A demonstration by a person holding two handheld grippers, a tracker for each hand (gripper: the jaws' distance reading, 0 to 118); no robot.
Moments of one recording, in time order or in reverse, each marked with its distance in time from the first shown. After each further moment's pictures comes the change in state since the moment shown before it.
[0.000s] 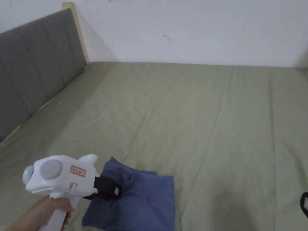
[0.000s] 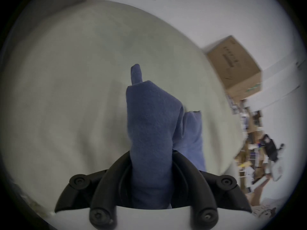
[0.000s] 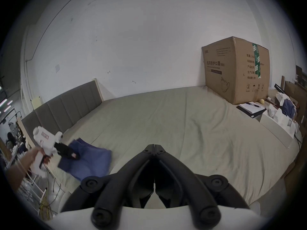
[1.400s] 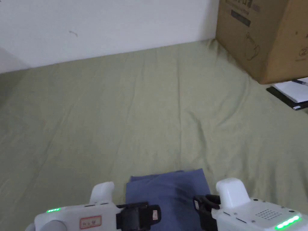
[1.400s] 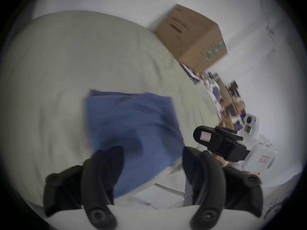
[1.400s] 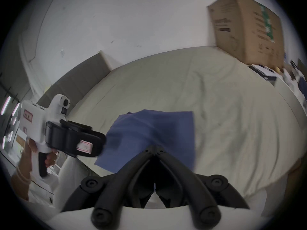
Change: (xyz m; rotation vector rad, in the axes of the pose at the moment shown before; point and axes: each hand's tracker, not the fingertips) left arm 0.255 -0.135 -0.071 0.005 -0.328 -0.168; right arm 0.080 -0.065 -0.016 -0.332 0.203 -0.016
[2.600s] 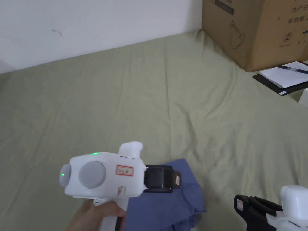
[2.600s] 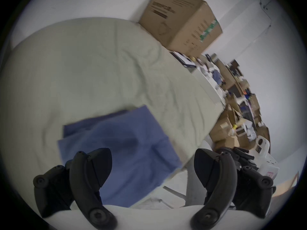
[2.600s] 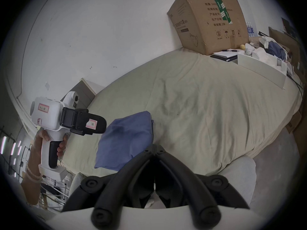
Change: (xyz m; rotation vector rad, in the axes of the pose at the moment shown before) left arm 0.087 0.061 -0.054 -0.122 0.078 -0.209; right arm 0.051 -0.046 0.099 0.146 -0.124 -0.325
